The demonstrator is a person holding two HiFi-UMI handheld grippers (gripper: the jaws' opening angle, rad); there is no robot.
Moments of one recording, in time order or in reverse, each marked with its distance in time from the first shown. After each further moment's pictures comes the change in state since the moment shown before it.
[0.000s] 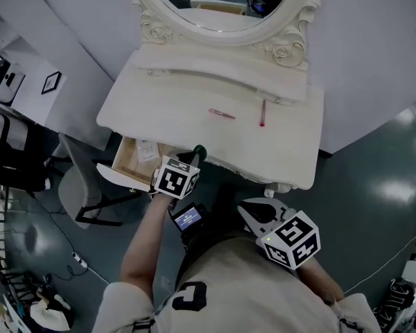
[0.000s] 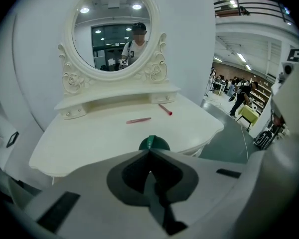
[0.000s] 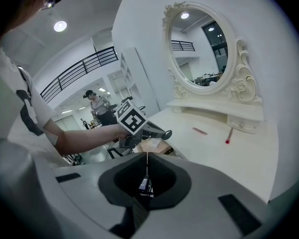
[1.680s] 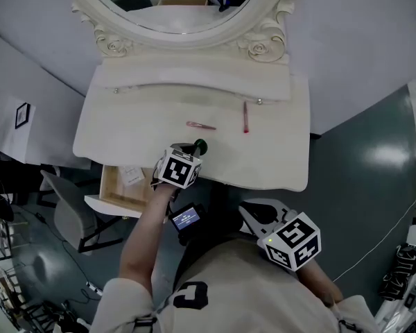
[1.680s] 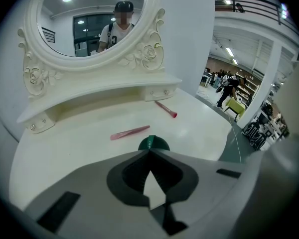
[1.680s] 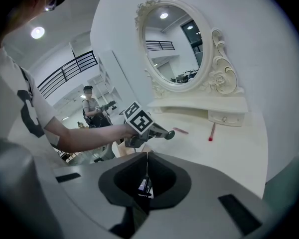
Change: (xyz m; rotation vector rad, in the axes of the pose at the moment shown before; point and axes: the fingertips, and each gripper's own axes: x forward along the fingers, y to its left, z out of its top) left arm 0.112 0.008 0.052 0.101 0.098 -0.147; right arm 0.017 -0.073 0.016 0.168 -0.008 -0.131
